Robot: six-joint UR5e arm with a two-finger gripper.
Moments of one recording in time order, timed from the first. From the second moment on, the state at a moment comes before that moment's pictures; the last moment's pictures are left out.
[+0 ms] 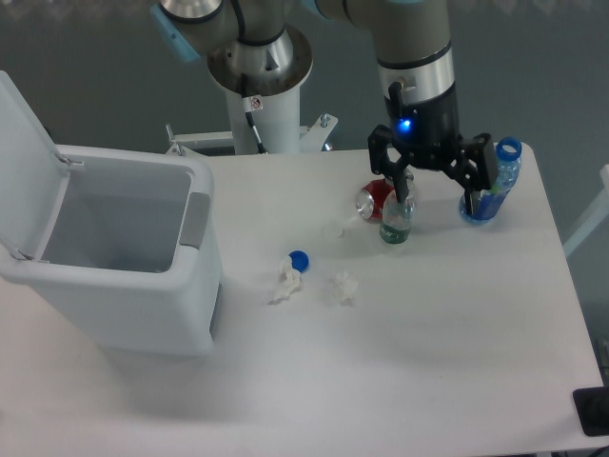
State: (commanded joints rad) arm 2.61 -1.68 -1.58 -0.99 1.60 1.13
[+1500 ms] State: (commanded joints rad) arm 2.43 -1.85 -1.75 -0.99 1.60 0.96
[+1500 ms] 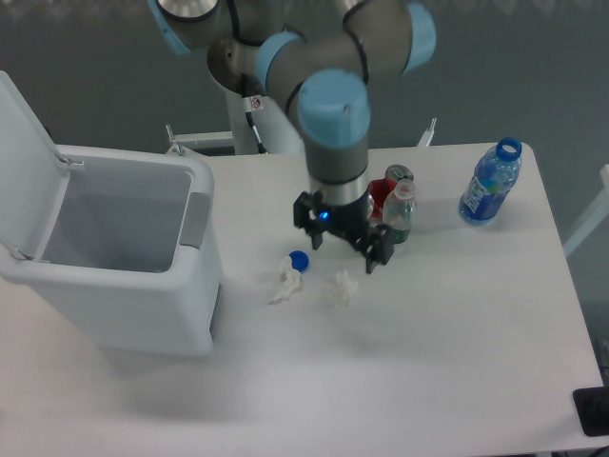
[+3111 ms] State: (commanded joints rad) arm 2.32 -1.94 -1.84 -1.03 1.66 0.97
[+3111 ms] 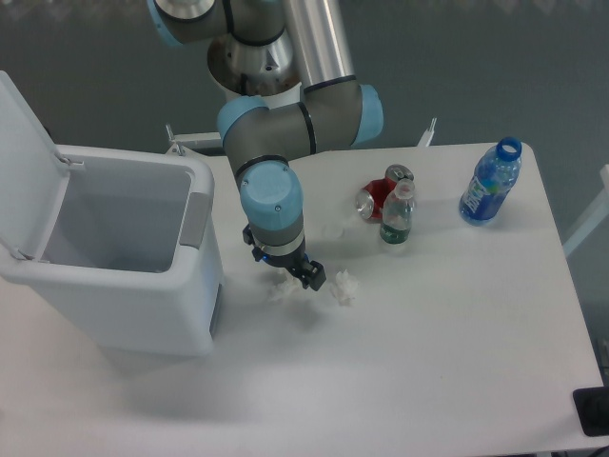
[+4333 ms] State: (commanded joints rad) arm 2.33 -1.95 -1.77 -1.13 1.69 0.96
